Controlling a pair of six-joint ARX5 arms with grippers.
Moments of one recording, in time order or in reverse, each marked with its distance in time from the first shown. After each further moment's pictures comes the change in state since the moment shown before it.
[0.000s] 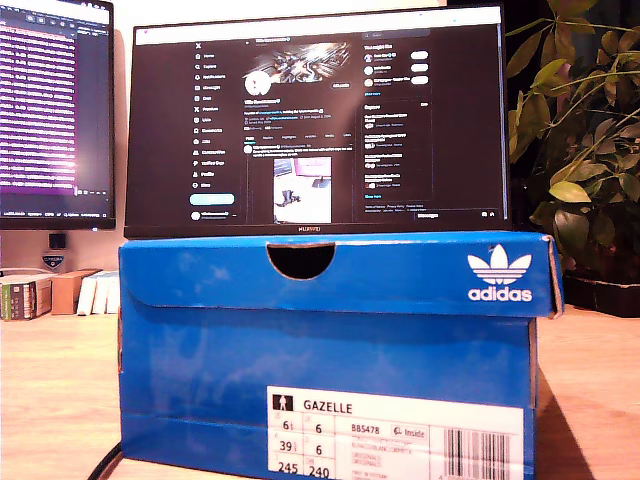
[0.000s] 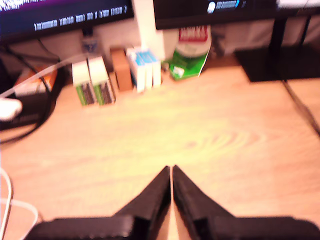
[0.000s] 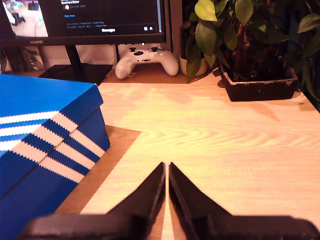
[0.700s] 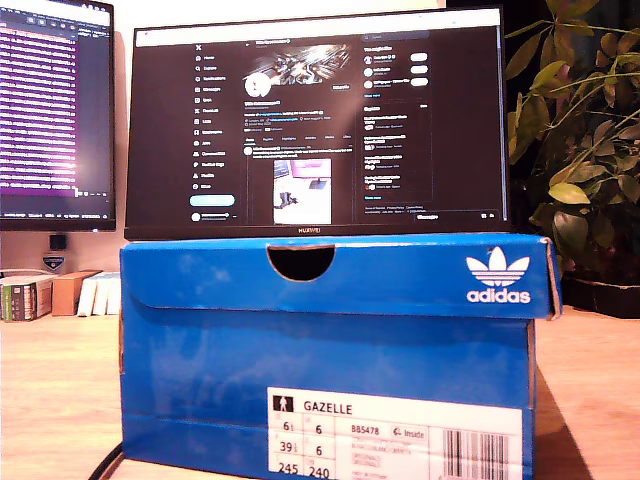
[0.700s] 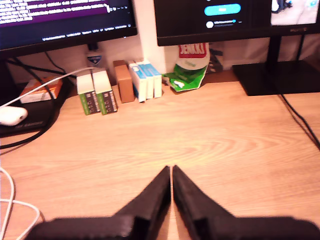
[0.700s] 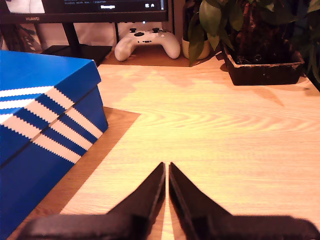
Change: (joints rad) left arm -0.019 -0.190 -0.054 -0.095 -0.030 -0.015; right arm 0.001 0.000 -0.041 0.000 -0.008 -0.035
